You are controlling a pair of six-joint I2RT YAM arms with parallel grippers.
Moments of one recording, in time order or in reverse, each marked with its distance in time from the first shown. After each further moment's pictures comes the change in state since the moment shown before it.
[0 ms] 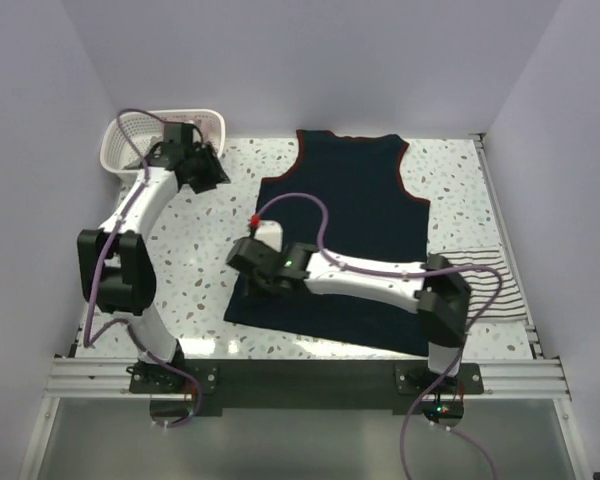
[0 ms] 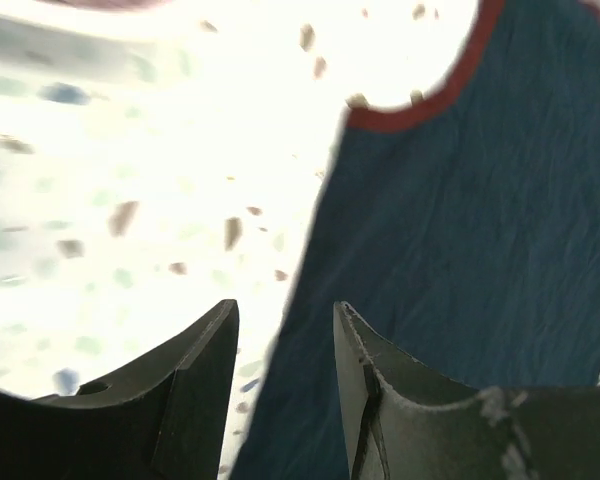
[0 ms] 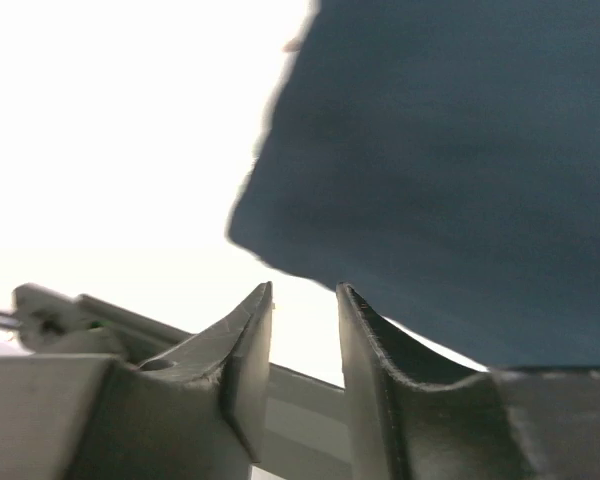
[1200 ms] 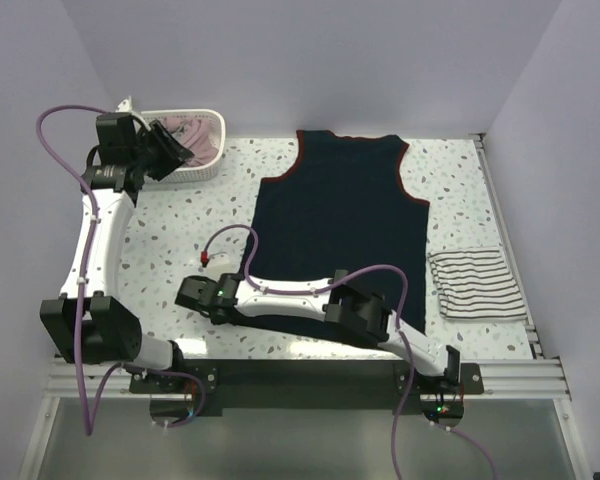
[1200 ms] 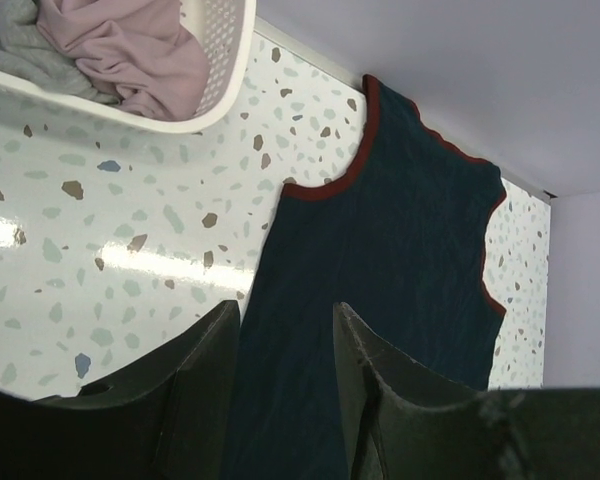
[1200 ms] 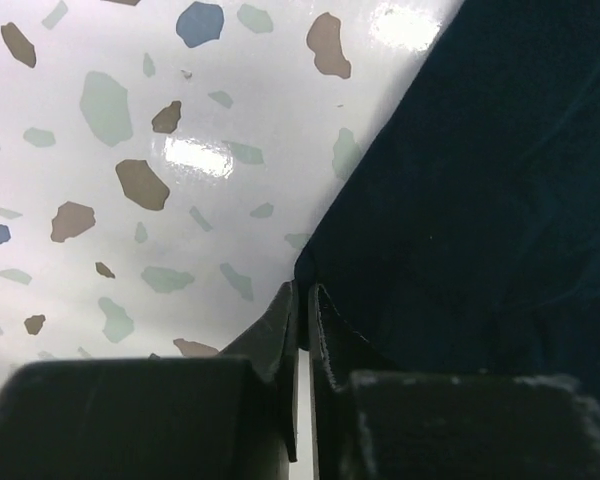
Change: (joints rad) left arm 0.192 -0.360 -0.009 -0.039 0.095 -0.076; right arm 0.153 0.598 0.542 -0.152 0.109 -0.008
